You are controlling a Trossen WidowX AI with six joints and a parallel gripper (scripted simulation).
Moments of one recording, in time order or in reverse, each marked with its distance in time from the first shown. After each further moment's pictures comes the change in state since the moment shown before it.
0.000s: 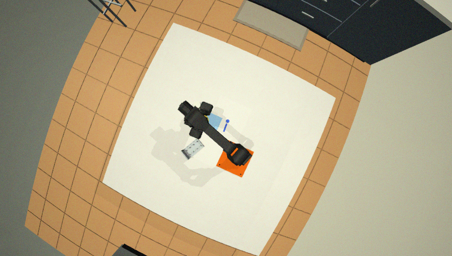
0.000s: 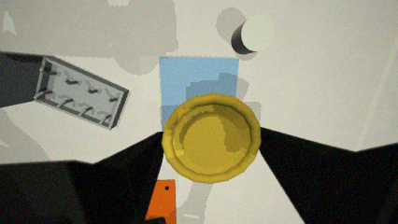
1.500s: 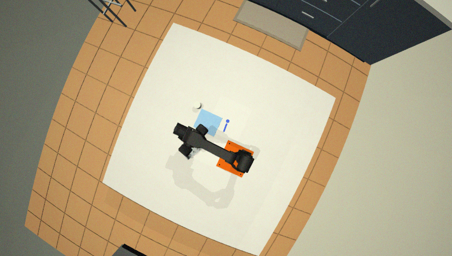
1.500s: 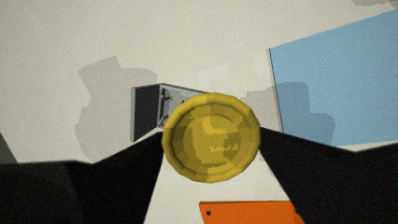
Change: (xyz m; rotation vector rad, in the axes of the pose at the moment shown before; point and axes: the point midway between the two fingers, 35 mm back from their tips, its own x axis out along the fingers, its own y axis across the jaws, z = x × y) arm 0.032 0.127 0.009 0.299 -0.075 0.306
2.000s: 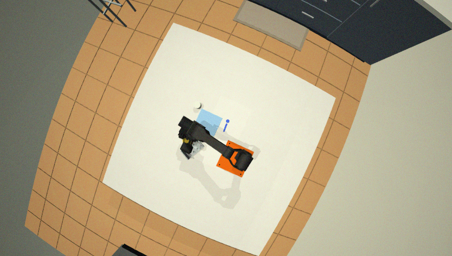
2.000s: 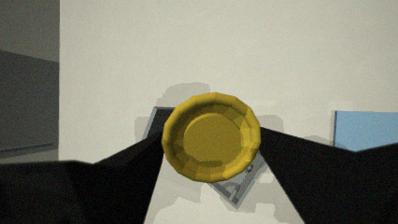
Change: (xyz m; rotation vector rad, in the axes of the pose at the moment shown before) arm 0.044 0.003 0.025 -0.255 -0.131 0.304
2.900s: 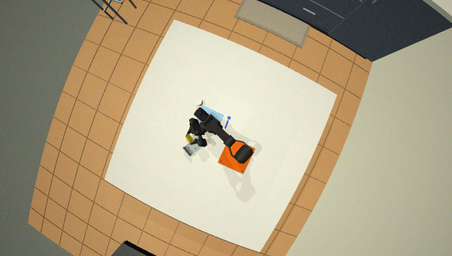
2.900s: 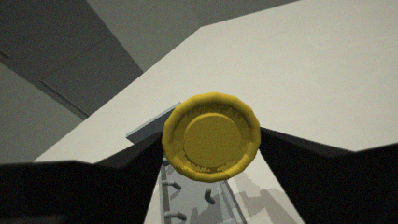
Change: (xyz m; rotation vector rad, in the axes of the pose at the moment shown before) arm 0.023 -0.018 -0.013 -0.579 -0.430 0.393
